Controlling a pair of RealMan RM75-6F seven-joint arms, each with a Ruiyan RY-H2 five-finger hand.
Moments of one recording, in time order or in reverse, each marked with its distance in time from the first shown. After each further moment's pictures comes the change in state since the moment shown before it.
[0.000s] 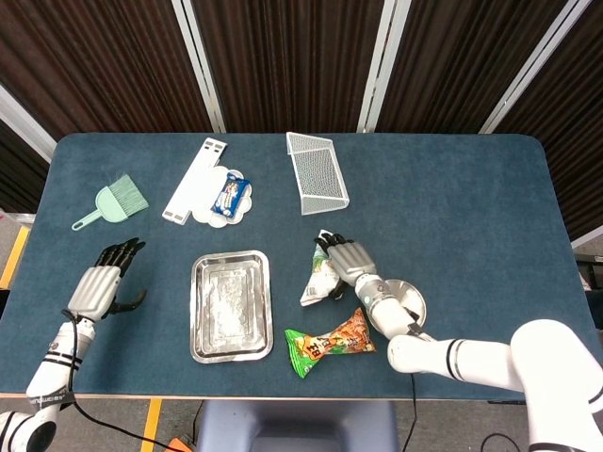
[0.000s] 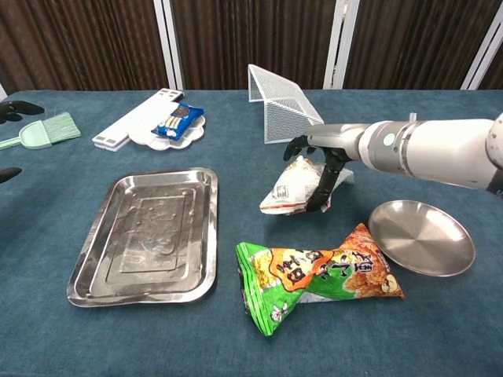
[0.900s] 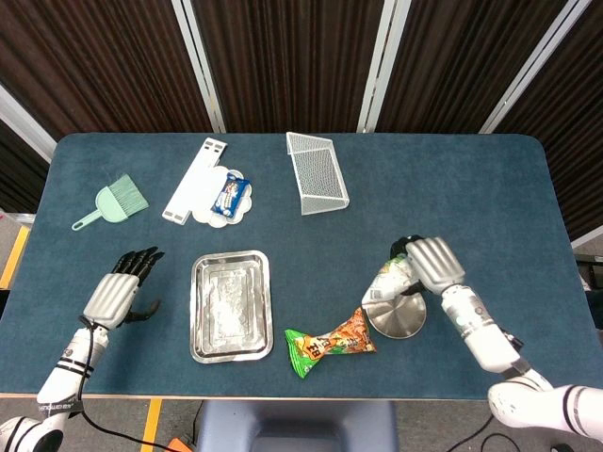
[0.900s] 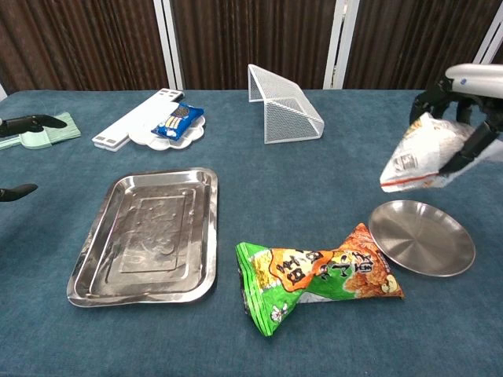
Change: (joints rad) left arm -0.004 0.001 0.026 -0.090 0.027 -0.003 0.138; right arm -0.369 0.420 -0.122 -0.318 -0.589 0.262 0.342
